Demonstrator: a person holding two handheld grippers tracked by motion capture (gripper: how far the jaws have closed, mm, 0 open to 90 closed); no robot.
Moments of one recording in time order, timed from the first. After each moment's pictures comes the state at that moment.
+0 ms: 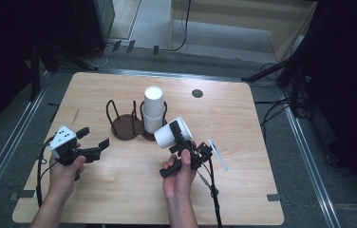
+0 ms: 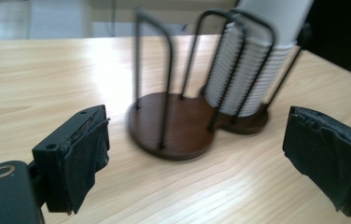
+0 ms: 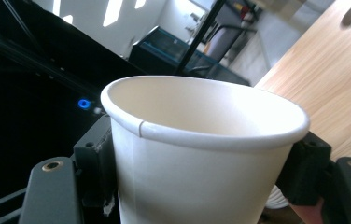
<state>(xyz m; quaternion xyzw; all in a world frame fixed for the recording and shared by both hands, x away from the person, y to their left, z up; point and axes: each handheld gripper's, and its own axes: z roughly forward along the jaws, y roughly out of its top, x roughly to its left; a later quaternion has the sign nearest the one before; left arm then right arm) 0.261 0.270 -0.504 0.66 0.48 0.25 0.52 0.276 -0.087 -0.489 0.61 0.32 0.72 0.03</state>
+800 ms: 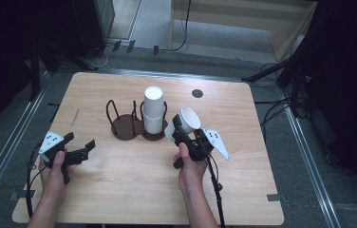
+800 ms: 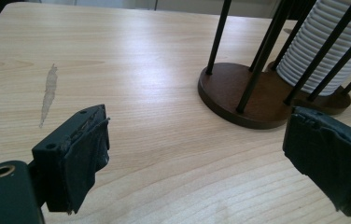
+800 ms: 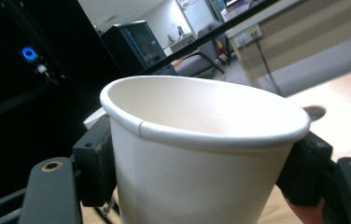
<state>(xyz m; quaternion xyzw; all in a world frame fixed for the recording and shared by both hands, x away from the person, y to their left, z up) 0.263 0.306 -0.541 0.63 0.54 0.27 0.48 0.294 -0.093 -0.468 0.55 0.45 0.66 0.23</state>
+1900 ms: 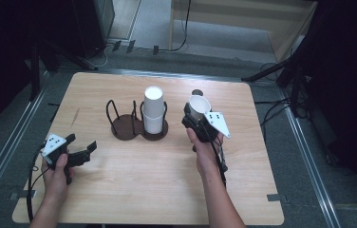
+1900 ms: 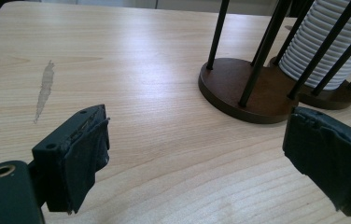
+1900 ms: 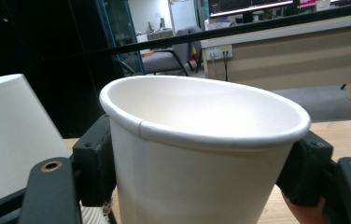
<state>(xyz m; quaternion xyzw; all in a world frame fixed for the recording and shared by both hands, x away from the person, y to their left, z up) 0.262 0.303 -0.550 0.63 0.53 0.27 0.49 0.356 -0.118 -0.475 0.50 0.54 0.58 0.36</state>
